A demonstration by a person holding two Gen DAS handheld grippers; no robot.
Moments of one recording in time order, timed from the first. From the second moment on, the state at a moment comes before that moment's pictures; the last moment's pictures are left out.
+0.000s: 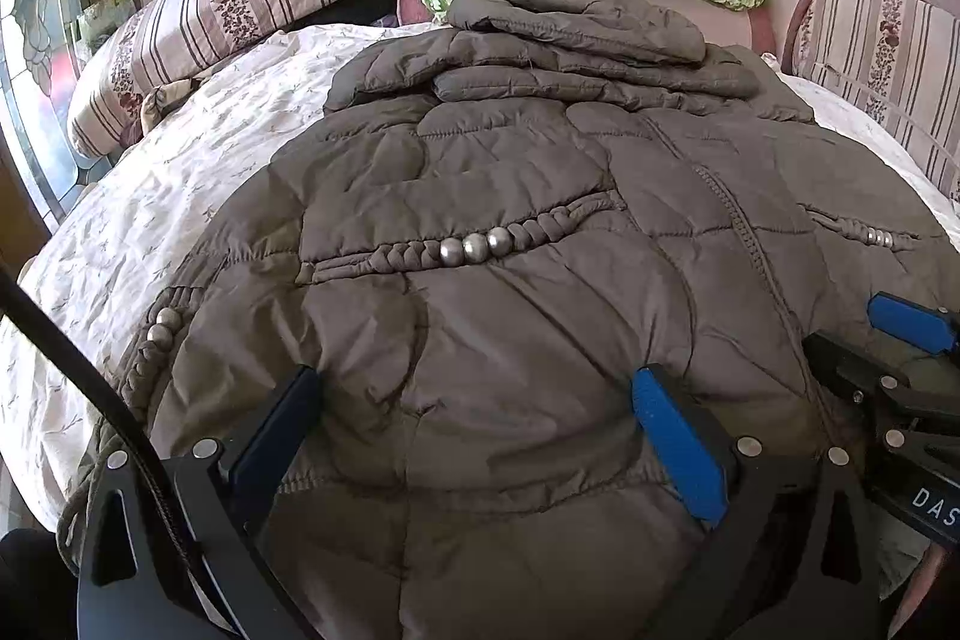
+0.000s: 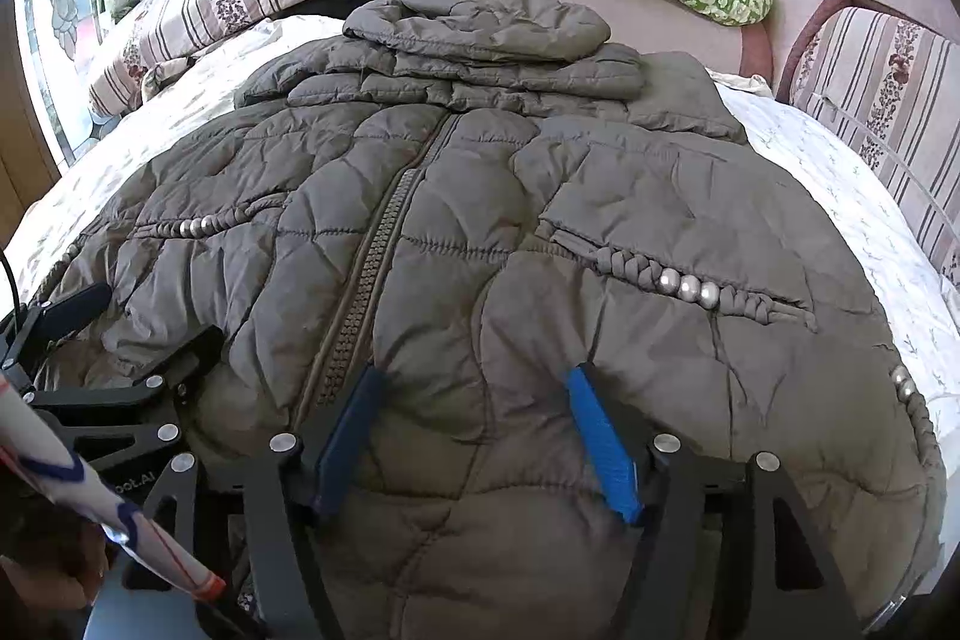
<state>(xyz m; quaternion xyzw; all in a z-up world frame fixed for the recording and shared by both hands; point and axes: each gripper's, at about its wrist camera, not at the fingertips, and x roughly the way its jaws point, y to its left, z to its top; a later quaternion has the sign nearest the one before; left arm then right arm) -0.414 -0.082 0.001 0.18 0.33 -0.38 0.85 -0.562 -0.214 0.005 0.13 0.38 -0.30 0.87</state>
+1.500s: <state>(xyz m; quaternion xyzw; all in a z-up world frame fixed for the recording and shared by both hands) -0.425 -0.047 0.011 0.17 0.34 -0.38 0.85 -0.573 -0.214 0.011 0.14 0.39 -0.28 0.87</state>
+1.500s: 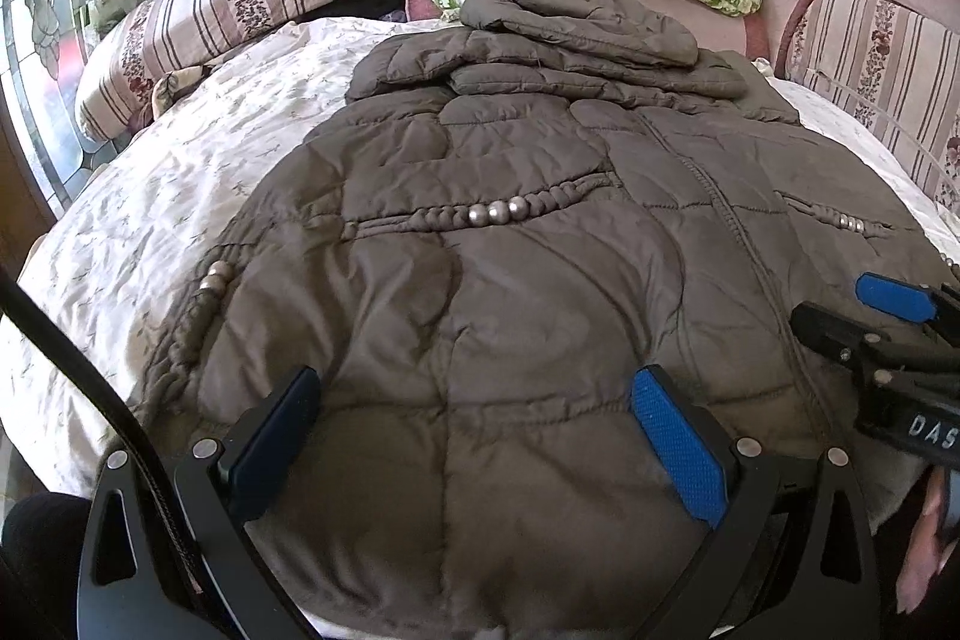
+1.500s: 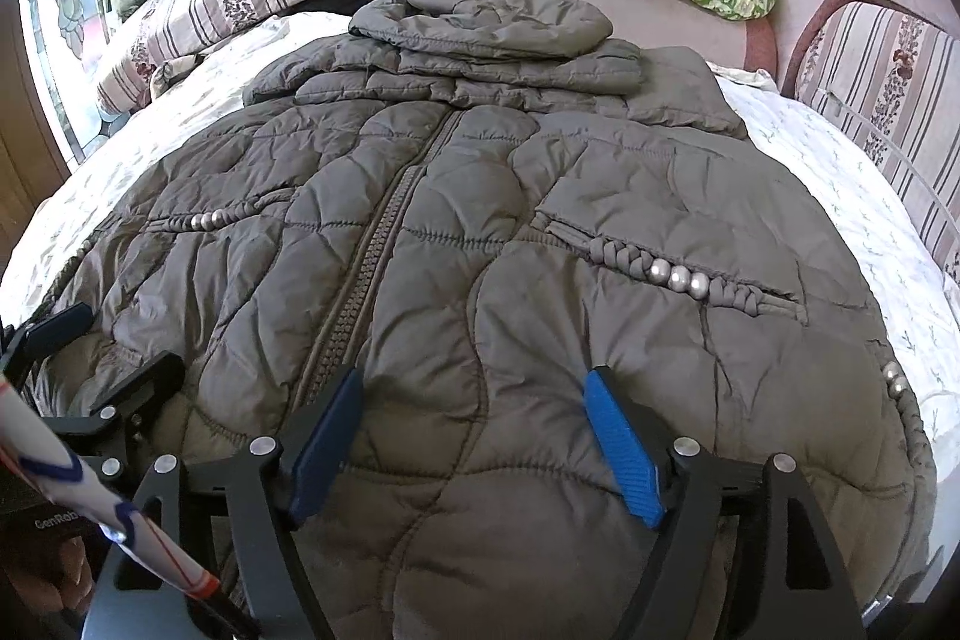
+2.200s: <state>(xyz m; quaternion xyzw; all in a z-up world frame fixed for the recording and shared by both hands) -0.390 -0.006 0.030 0.12 0.35 -0.34 0.86 -0.628 -0.245 0.038 0.25 0.33 -0.28 0.87</state>
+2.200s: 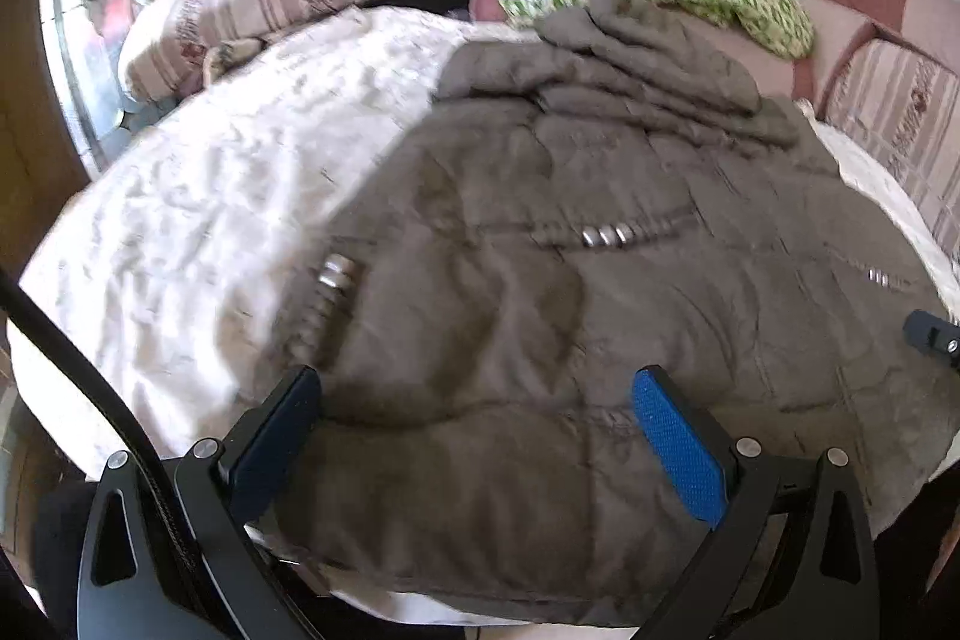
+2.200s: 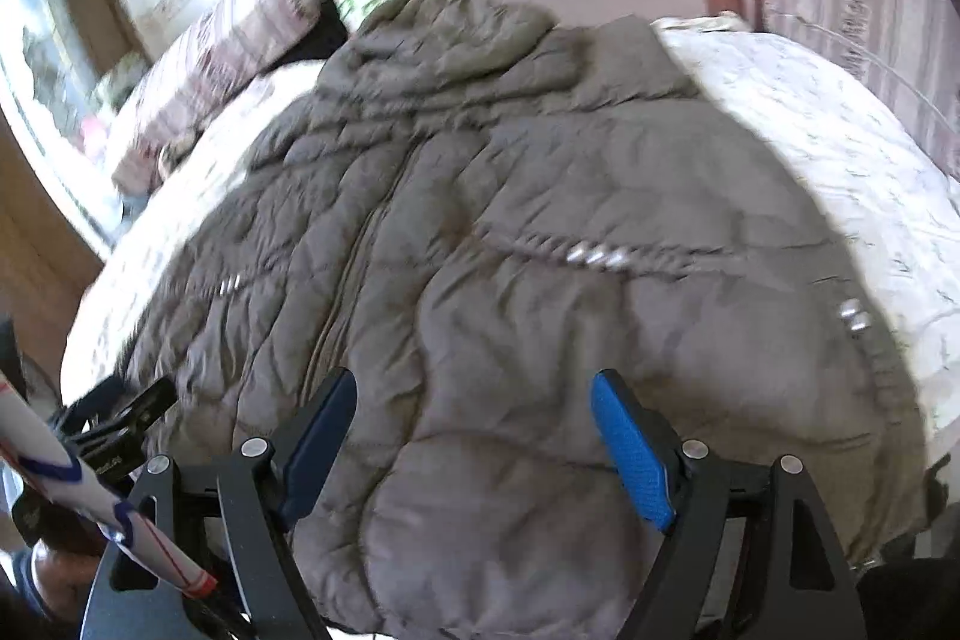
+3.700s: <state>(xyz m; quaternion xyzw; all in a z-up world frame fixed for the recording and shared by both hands) -0.353 0.051 0.014 -0.04 0.43 -0.37 0.82 -0.751 -0.321 -0.011 0.52 0.22 -0.29 0.77</state>
